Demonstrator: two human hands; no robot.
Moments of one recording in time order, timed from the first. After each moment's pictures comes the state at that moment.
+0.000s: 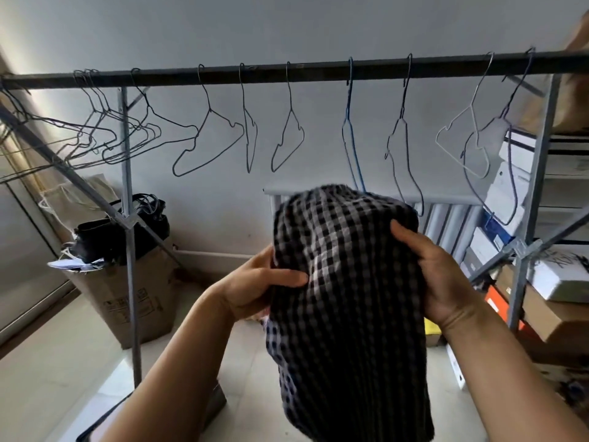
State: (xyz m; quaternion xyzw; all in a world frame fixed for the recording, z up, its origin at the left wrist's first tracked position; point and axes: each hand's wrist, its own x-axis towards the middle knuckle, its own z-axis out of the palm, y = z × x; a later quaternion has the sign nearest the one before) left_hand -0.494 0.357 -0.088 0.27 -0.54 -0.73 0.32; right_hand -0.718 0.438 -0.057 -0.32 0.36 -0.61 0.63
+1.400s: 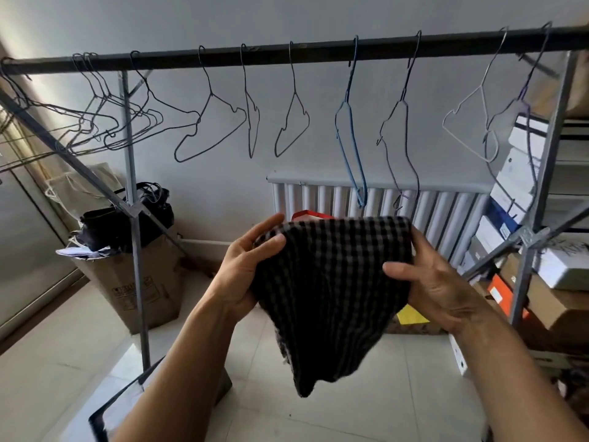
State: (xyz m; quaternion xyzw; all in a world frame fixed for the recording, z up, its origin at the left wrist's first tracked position) left_hand -0.485 0.368 -0.100 0.28 -0.43 -0.70 0.49; right_hand -0.750 0.429 -0.117 -0.41 0.39 -0.59 0.57
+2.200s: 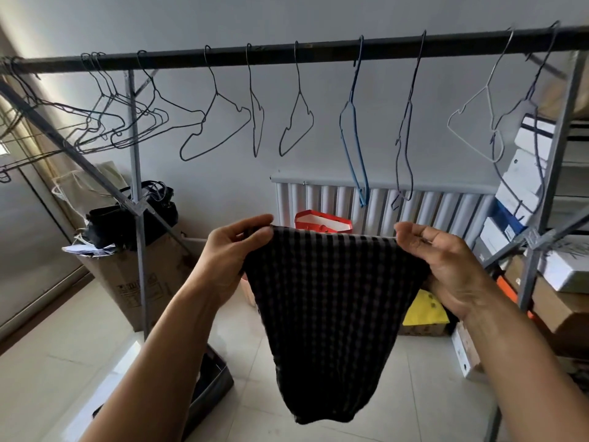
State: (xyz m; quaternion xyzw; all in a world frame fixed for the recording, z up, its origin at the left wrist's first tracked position) left_hand -0.463 0.354 -0.092 0.38 -0.50 -0.59 0.51; right_hand -0.753 0.427 -0.096 -0.39 0.48 -0.61 0.48
